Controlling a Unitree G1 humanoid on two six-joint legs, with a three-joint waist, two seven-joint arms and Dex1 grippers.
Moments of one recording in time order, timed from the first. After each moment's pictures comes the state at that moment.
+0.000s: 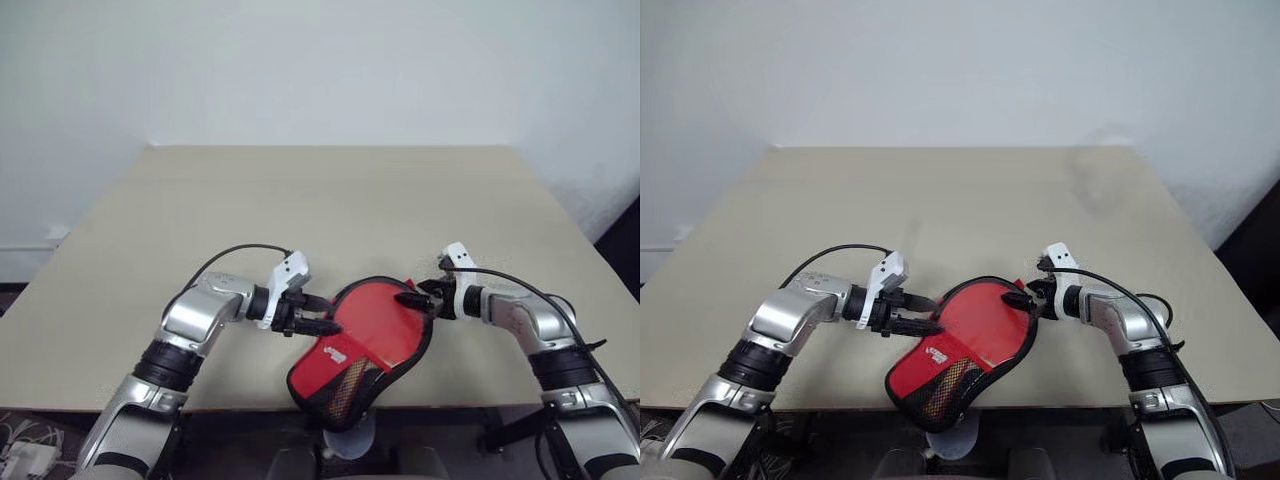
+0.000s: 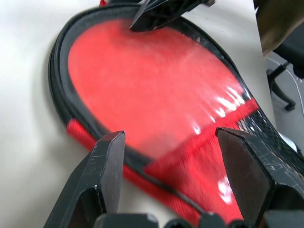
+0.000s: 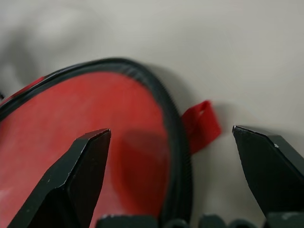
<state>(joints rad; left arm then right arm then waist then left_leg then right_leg) -0.48 0.57 -0.26 0.07 -0.31 0.74 -1.21 -0.47 -0.47 0.10 0.19 0.40 0.86 0.74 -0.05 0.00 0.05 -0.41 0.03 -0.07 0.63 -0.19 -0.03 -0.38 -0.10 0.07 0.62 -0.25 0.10</state>
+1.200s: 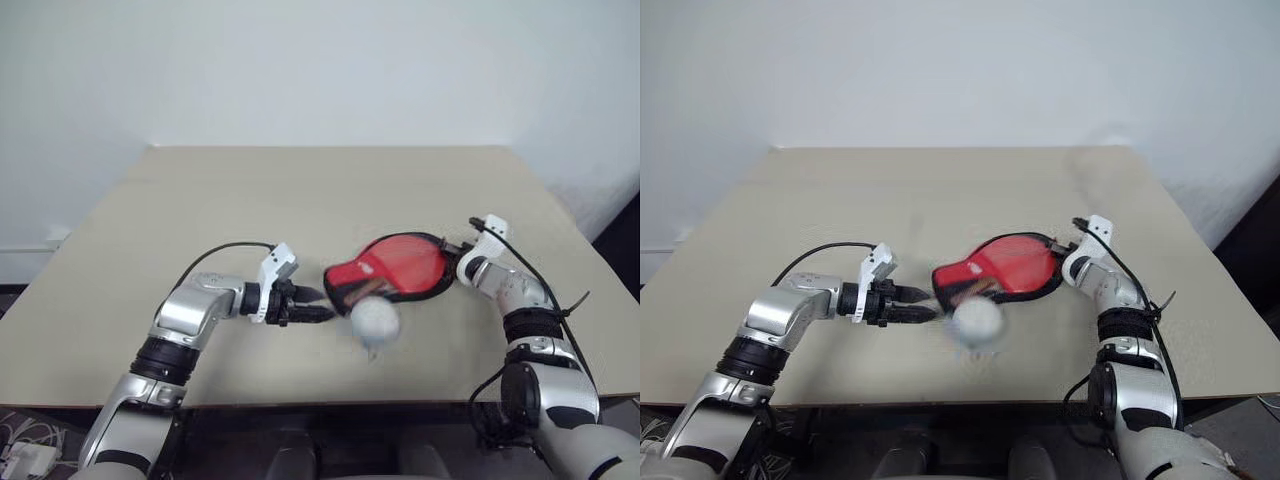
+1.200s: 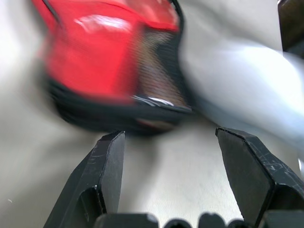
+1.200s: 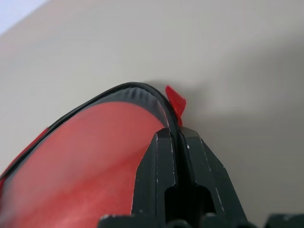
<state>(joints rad) -0.51 0.55 -0.21 0.17 -0.36 0.74 -1.14 -0.77 -0.27 -0.36 0.80 0.38 0.55 0.19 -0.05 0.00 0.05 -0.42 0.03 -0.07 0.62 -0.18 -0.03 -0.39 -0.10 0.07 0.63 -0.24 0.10</state>
